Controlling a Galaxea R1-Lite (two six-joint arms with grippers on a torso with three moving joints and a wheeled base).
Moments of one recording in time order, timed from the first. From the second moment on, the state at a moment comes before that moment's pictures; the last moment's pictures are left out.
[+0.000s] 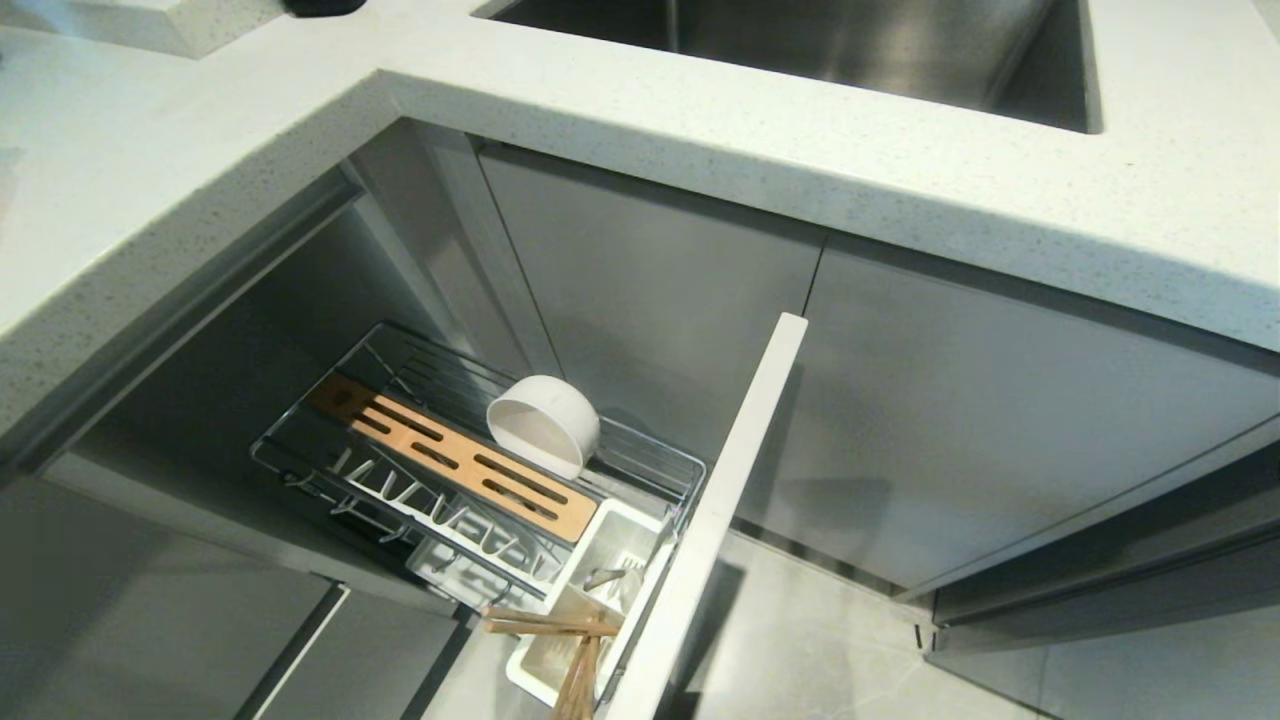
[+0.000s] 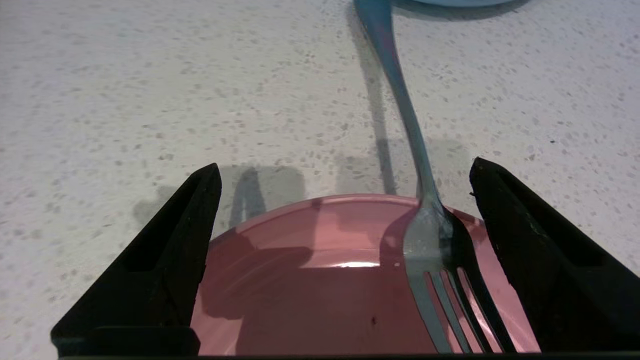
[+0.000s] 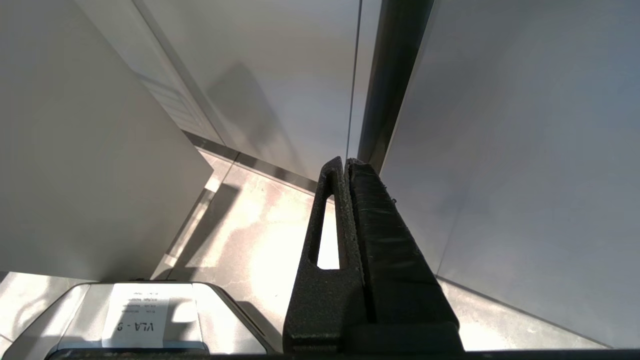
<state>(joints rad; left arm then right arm) 0.67 1.69 -1.96 0.42 0.09 -0.39 0.00 0.00 0.00 0.00 0.00 0.02</state>
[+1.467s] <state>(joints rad) 0.70 1.63 -1.96 0.45 0.08 -0.44 0.00 0.00 0.00 0.00 0.00 0.02</state>
